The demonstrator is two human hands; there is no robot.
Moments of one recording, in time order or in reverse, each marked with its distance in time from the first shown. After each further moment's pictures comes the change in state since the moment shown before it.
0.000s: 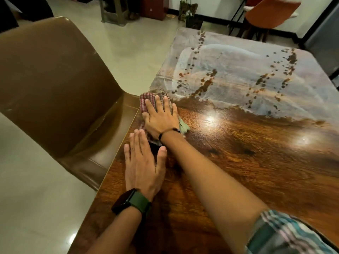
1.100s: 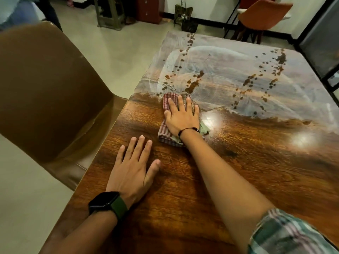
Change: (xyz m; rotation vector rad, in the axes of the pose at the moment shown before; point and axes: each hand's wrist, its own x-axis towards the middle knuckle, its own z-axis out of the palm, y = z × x) left_hand 0.002 0.006 0.007 0.278 -0.251 0.246; right_hand -0.008 0.099 -0.020 -0.016 0.045 0.196
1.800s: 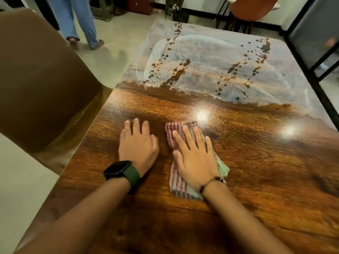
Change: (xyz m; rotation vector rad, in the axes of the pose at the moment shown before) left_hand 0.021 0.052 0.002 0.071 0.093 -0.119; right_hand -0.173 0.056 0.000 -0.041 0.032 -0.128
